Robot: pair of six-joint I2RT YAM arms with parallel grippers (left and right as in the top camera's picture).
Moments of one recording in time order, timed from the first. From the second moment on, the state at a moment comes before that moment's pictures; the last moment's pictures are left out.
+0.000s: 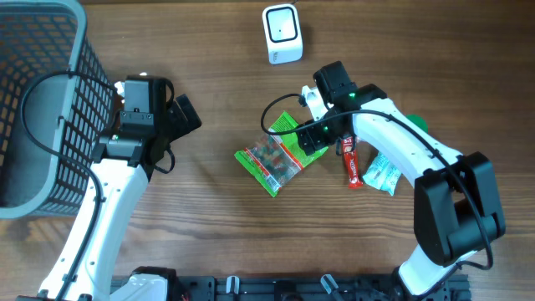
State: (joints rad) left arm -0.11 1.31 1.04 -0.70 -0.15 -0.55; right arm 0.40 1.84 1.26 -0.77 -0.15 -0.06
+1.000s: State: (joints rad) left arm -0.11 1.31 1.04 -0.70 -0.01 -0.55; right arm 0.39 1.84 1.26 -0.70 -0.23 -0.12
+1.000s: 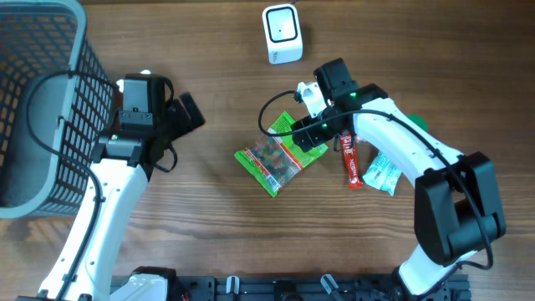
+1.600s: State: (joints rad) left arm -0.42 1.70 0.89 -0.40 0.27 -0.64; right arm 0.31 1.89 1.26 -0.76 -0.50 -0.26
